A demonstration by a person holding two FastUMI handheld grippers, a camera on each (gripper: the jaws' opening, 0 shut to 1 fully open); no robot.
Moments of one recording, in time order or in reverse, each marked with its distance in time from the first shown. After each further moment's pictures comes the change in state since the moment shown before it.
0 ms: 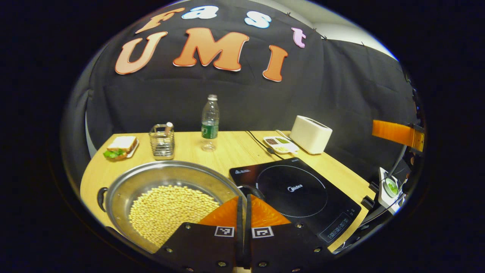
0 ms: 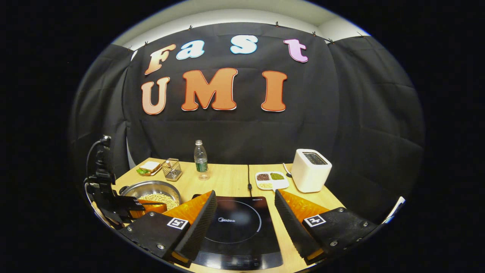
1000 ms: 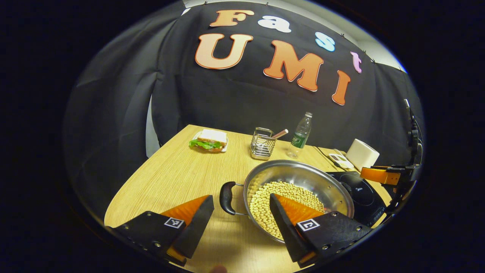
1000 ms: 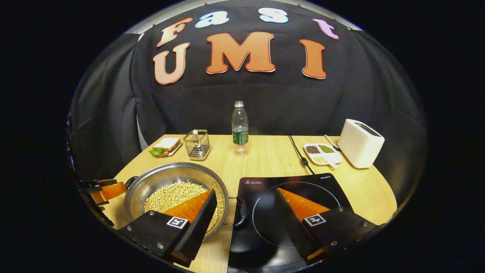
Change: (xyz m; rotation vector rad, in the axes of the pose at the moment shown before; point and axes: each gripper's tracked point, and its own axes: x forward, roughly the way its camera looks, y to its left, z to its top) left arm -0.083 0.230 -0.033 -0.159 -0.043 0.304; right arm 0.090 0.146 -0.095 -0.018 0.230 0.071
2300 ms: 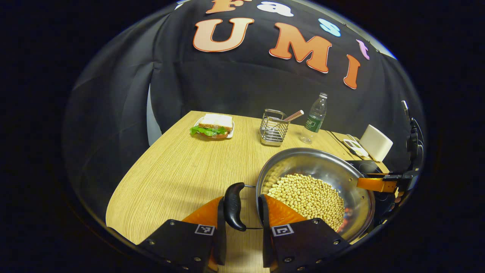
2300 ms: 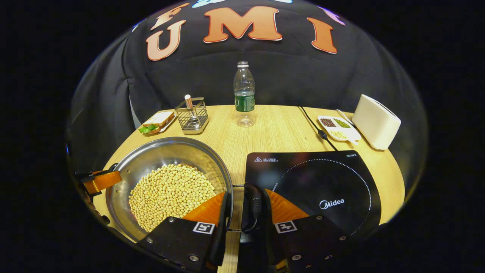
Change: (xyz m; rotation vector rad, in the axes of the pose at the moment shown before) left arm 0.035 0.015 -0.018 0.013 0.109 0.054; right arm 0.057 0.021 -0.048 0.028 0.198 0.021
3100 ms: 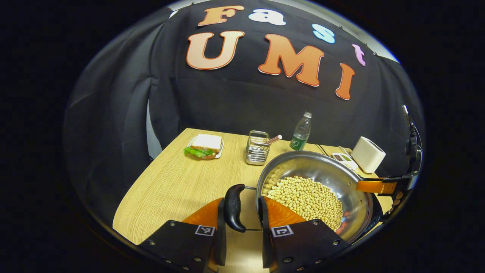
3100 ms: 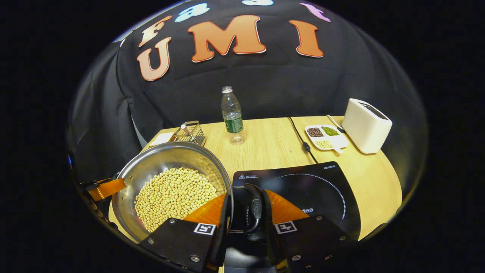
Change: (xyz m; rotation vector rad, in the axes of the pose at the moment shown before) left arm -0.043 -0.065 0.065 0.037 -0.068 -0.005; right arm -0.056 -0.048 0.048 0.078 -0.065 0.026
